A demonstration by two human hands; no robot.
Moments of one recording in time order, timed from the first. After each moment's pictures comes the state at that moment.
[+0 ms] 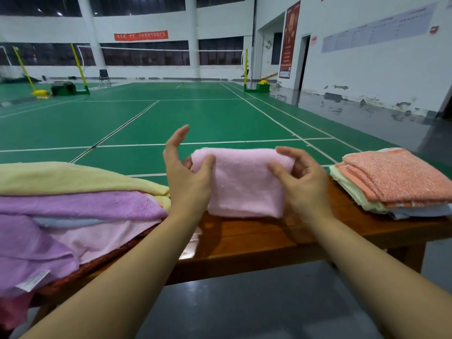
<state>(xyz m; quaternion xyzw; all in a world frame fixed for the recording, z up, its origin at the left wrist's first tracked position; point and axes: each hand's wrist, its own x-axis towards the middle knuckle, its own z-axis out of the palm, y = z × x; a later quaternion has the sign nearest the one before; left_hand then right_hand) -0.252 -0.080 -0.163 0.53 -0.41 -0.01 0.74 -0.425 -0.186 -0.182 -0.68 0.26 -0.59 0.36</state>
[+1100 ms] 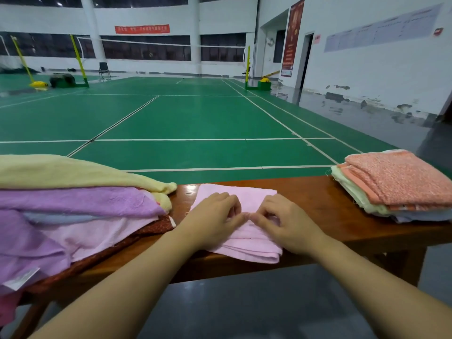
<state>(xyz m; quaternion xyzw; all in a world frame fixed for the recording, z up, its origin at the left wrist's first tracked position) -0.239 -0.098 -0.226 0.67 -0.71 -0.01 0.23 -0.432 -0.198 -0.242 -0.92 0.21 -0.31 0.13</state>
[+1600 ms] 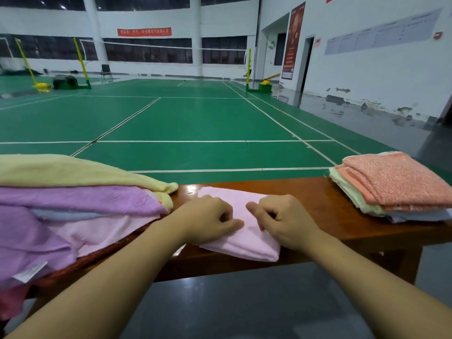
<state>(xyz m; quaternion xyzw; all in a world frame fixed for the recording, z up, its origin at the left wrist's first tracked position) -0.236 -0.078 -0.196 0.70 -0.71 -0.03 0.11 -0.429 -0.185 -0.226 -0.91 0.18 -0.36 0.12</state>
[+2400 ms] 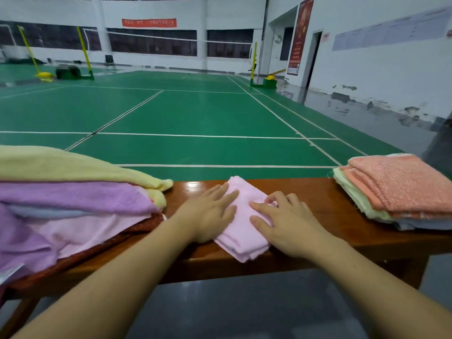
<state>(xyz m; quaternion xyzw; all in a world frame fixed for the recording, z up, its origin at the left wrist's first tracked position) -0.227 -0.122 -0.234 0.74 -0.68 0.00 0.04 -0.436 -0.190 -0.220 -0.92 0.39 -0.03 0.01</state>
